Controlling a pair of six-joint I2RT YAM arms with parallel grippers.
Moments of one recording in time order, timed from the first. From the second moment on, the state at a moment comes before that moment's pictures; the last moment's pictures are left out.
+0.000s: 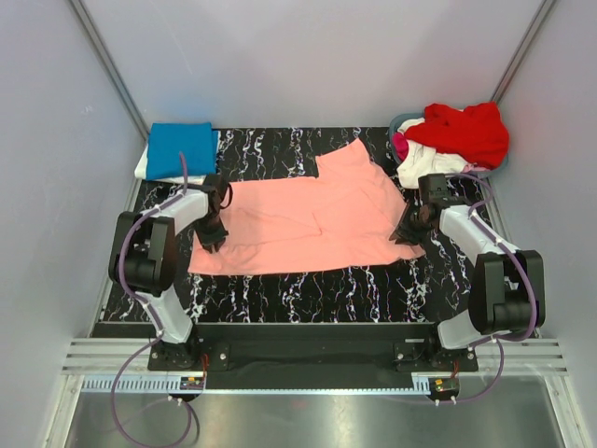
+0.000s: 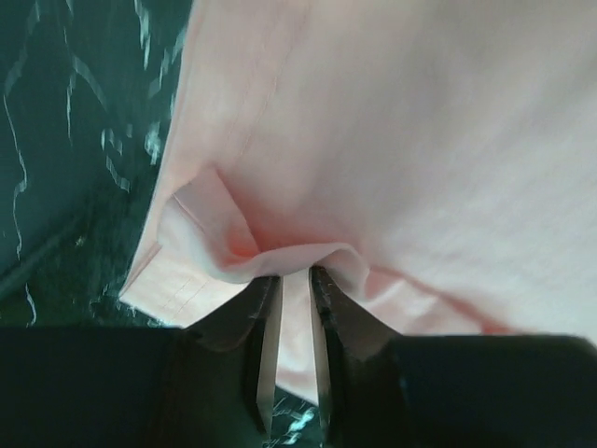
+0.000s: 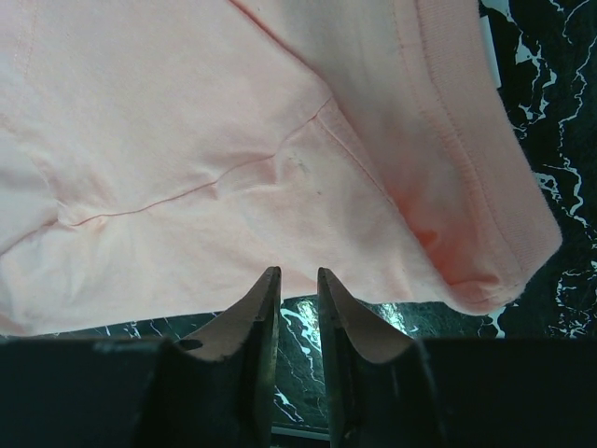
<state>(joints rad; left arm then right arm) -0.17 1.76 1.10 -0.81 -0.26 -0.64 0.07 1.50 0.96 -0.59 -0.17 0.56</state>
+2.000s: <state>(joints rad) 0.07 1.35 0.66 -0.49 -0.26 -0.82 -0.10 1.50 0.73 -0.42 -0.18 0.69</state>
